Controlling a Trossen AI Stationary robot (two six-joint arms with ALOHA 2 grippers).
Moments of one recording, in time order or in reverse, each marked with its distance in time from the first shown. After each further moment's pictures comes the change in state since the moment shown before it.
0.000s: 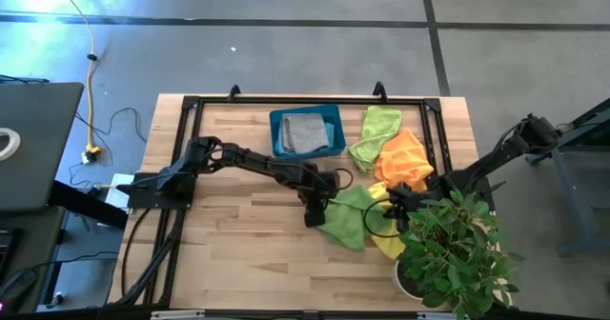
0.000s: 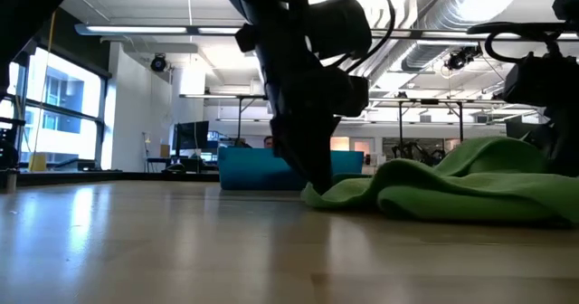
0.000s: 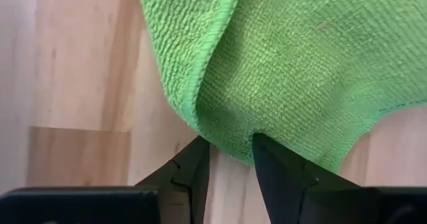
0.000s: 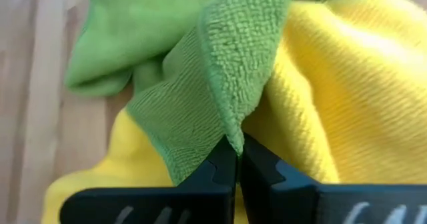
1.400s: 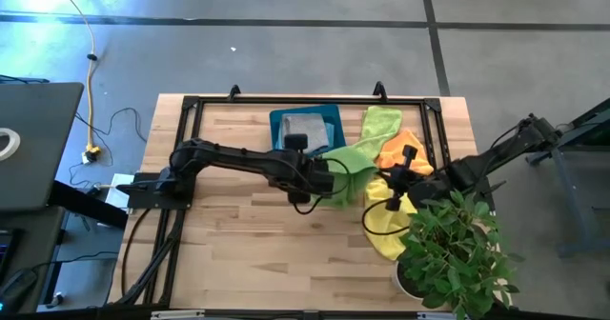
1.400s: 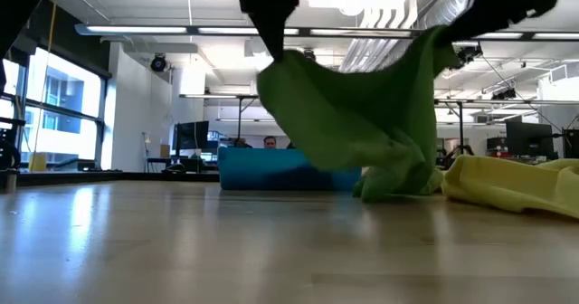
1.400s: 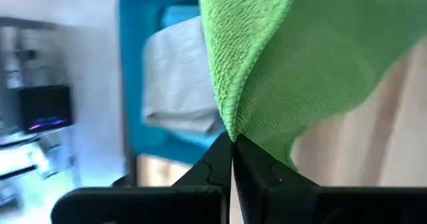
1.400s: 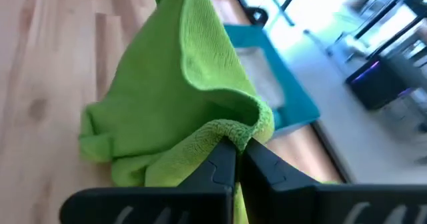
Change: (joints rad) left arm -0.112 -0.082 0.517 -0.867 -0.772 0.037; right arm -0.016 0.036 0.536 -0.419 0.666 -0.554
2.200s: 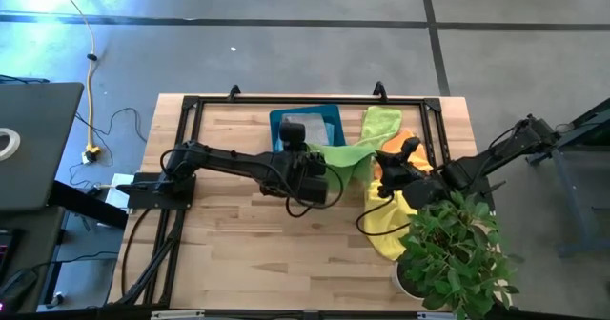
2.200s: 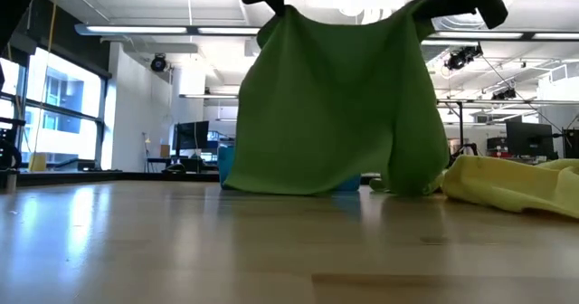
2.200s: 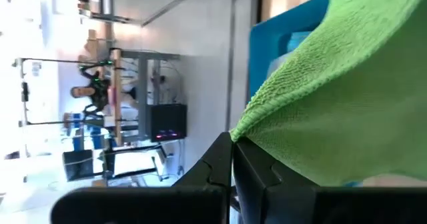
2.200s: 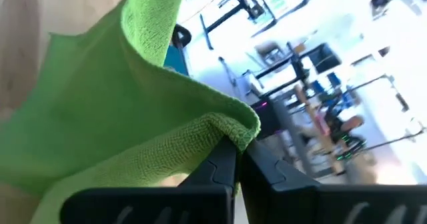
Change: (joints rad) left arm -0.051 -0.030 0.060 -0.070 -0.455 0.068; right arm -0.013 0.091 0.075 0.141 0.309 -0.504
